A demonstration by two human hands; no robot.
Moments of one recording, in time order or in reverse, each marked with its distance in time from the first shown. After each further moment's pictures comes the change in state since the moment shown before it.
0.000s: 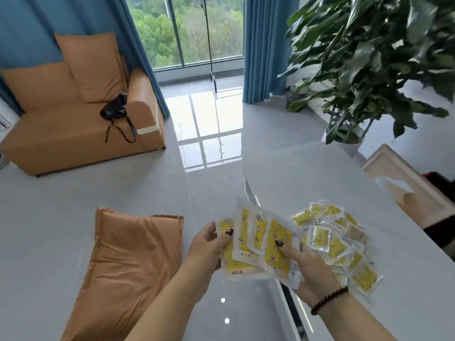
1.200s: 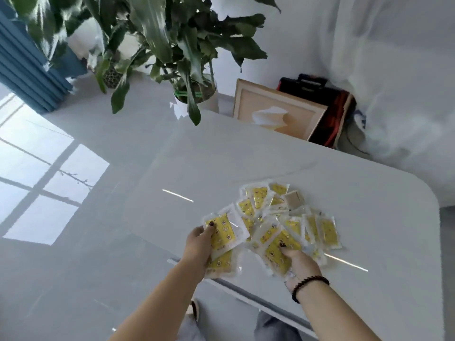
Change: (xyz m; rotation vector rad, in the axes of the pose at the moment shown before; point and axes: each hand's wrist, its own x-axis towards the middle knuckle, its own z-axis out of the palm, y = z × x) left_hand 0.440 0.011 0.225 0.698 -0.343 -0.426; right_hand 0.262 -0.094 -0.150 0.760 1.155 -0.033
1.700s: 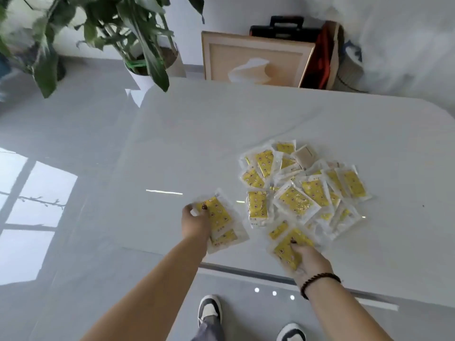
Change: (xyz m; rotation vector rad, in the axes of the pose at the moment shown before) left_hand 0.164 -0.032 -0.019 0.277 0.071 0.125; right_hand 0.093 0.113 0.033 0.392 0.135 0.061
